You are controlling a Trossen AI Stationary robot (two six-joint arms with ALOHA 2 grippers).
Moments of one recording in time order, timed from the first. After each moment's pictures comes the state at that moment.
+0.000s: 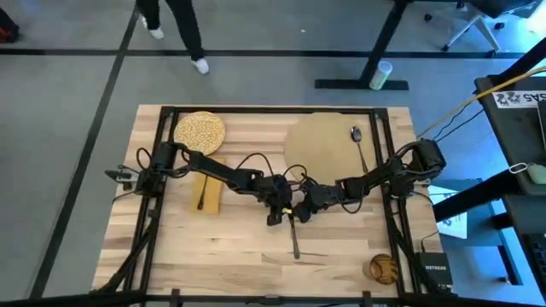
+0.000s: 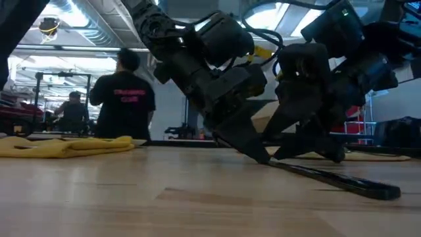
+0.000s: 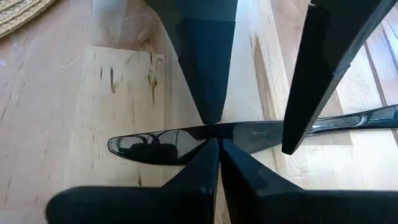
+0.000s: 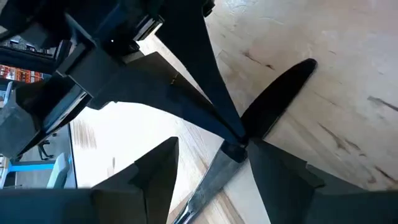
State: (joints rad) left arm -0.05 2.12 1.23 0.04 0.17 -0.14; right arm 0.23 1.79 0.51 0.53 -0.05 1.15
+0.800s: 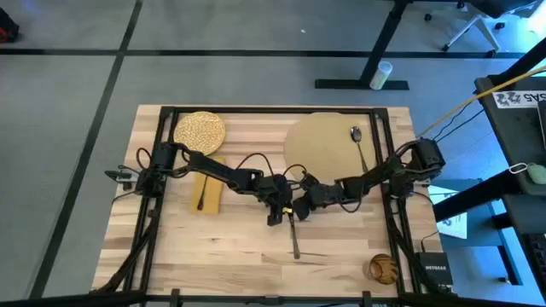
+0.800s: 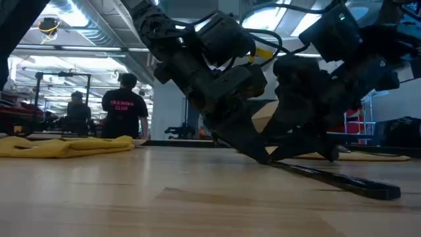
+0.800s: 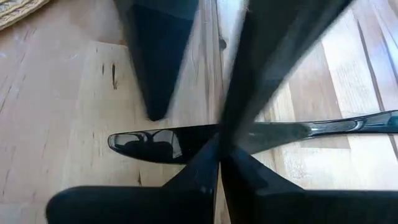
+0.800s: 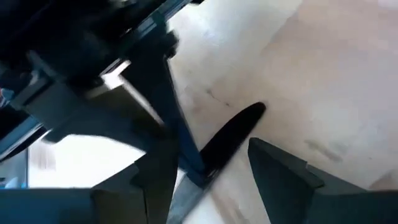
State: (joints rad) left arm -0.05 2.12 1.23 0.04 0.18 -0.18; right arm 0.18 1.79 0.51 0.49 0.09 1.05
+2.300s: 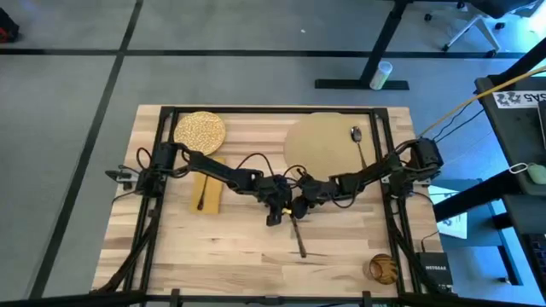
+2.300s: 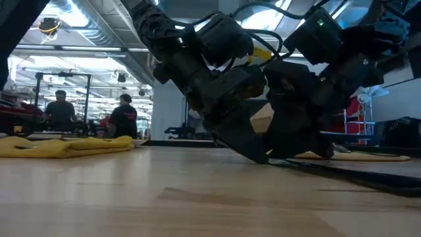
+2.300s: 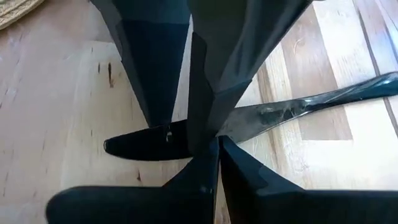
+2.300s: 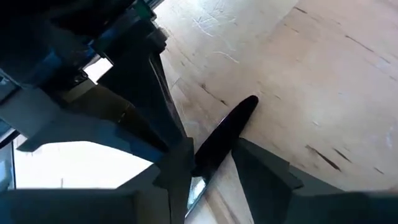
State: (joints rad) left arm -0.03 2.12 1.23 0.04 0.18 -0.12; right arm 0.16 1.80 0.59 0.34 -0.02 1.01
